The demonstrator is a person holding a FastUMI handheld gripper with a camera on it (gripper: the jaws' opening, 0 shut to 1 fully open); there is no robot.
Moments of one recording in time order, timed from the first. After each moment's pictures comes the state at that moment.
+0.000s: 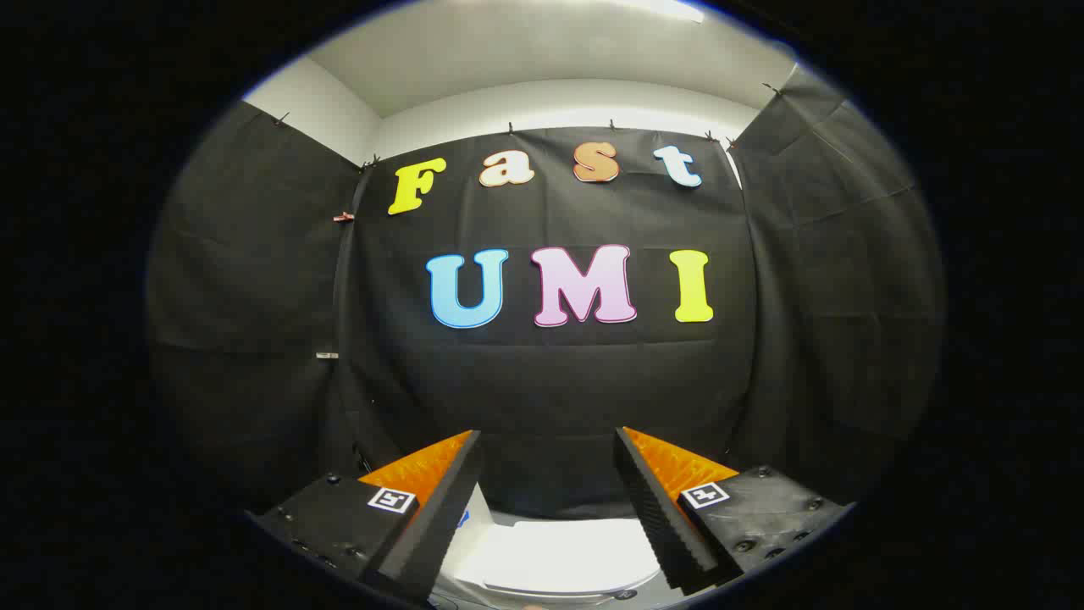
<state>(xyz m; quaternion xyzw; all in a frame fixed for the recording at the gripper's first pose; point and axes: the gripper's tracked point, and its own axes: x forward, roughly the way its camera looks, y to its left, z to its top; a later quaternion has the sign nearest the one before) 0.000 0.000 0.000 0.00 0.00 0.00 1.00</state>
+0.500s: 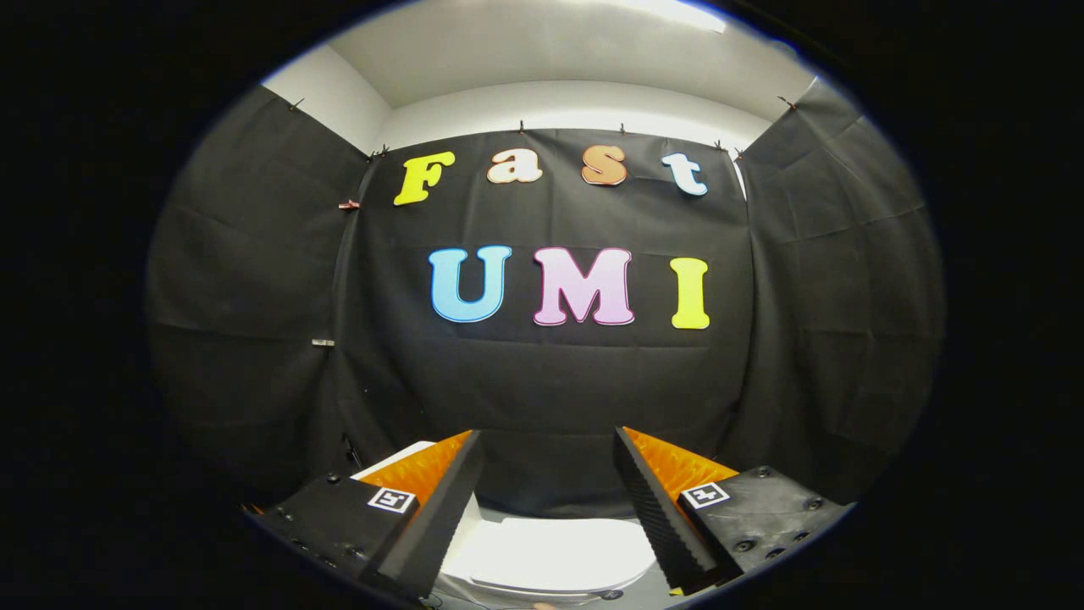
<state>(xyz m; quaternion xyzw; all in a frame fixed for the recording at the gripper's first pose) -0.004 0.001 -0.006 -0.03 0.00 -0.01 1.00</state>
